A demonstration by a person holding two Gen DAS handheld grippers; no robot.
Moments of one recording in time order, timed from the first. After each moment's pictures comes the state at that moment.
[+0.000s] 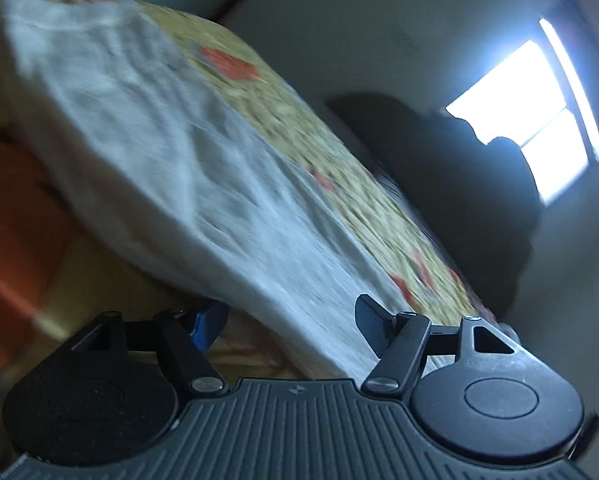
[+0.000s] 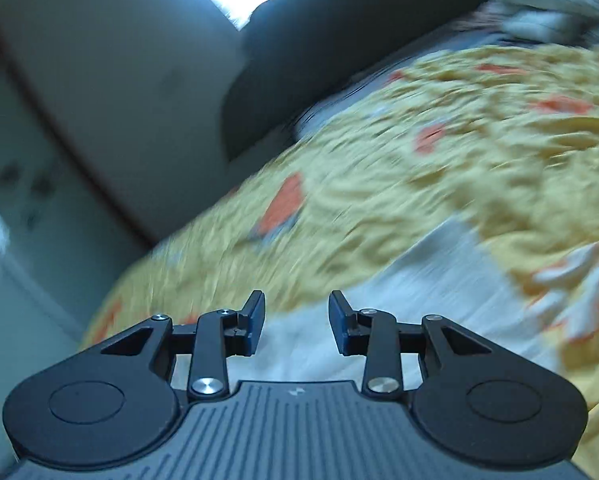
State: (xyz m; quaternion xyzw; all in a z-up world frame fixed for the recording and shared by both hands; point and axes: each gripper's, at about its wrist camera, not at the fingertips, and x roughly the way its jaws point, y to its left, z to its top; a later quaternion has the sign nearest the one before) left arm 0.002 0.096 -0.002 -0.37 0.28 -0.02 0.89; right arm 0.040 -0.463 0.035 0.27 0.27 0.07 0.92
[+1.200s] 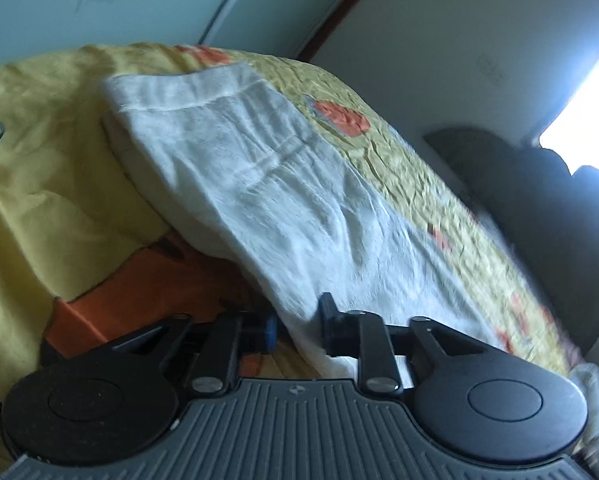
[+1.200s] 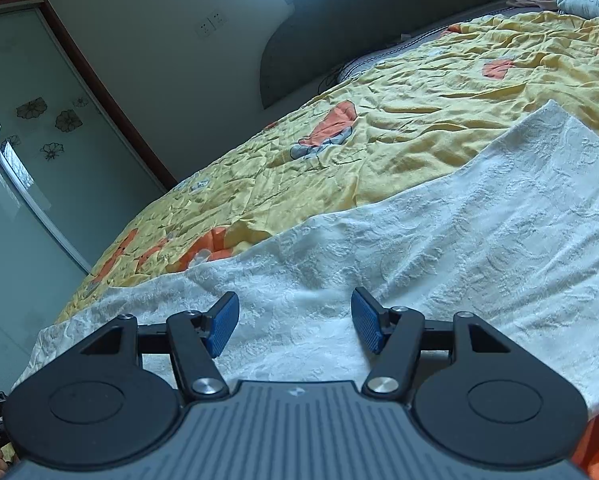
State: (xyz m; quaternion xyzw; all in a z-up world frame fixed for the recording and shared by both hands) left arm 0.003 0.162 0.008 -0.35 0.29 0.11 0.89; right arm 0.052 -0.427 -0.015 0.28 0.28 0.11 0.91
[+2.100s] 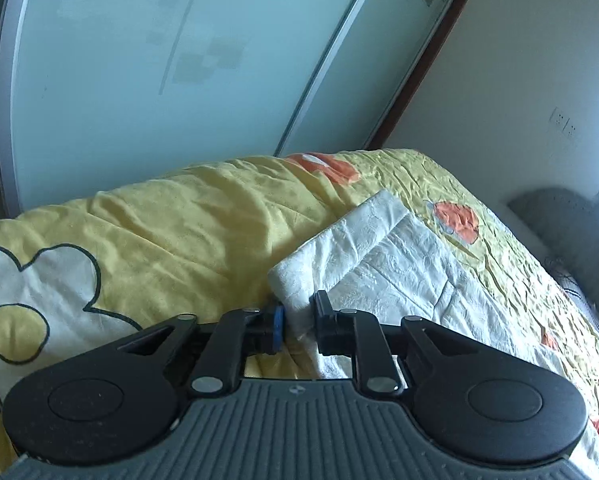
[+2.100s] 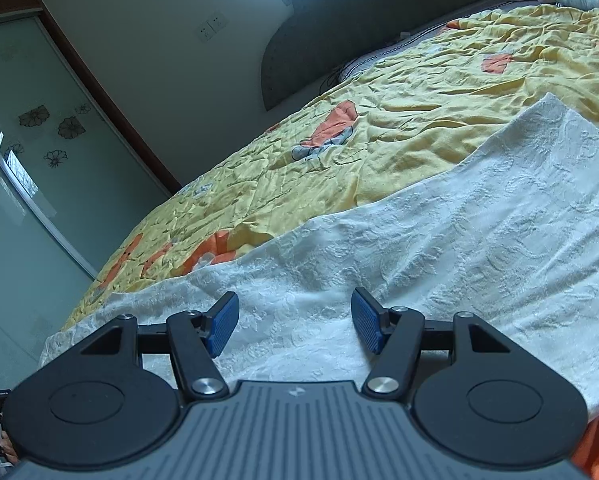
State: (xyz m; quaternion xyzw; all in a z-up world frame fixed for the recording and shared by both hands) left arm 0.017 0.255 0.013 -0.27 0.24 0.25 0.90; right arm 0.053 -0.430 -0.017 0.29 0.28 0.12 0.91
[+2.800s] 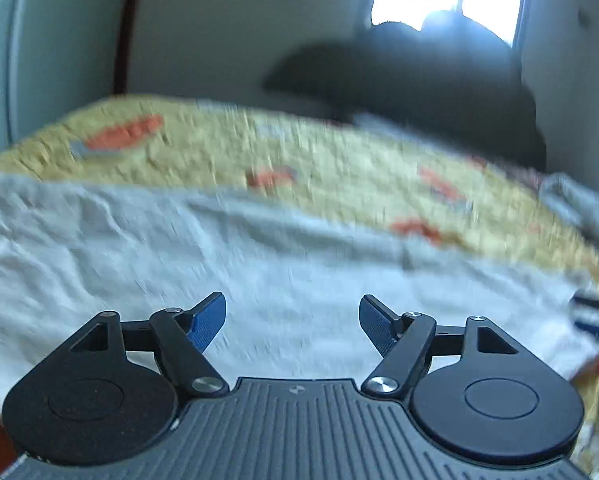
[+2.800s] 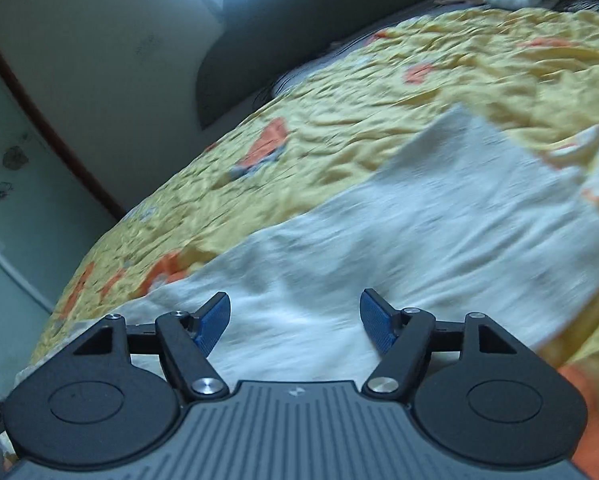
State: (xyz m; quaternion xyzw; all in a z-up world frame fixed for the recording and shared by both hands) left arm 0.068 0.012 0.013 -0.05 0.31 -0.09 0.94; right arm 0.018 -0.467 -0.008 0.32 0.28 0.00 0.91
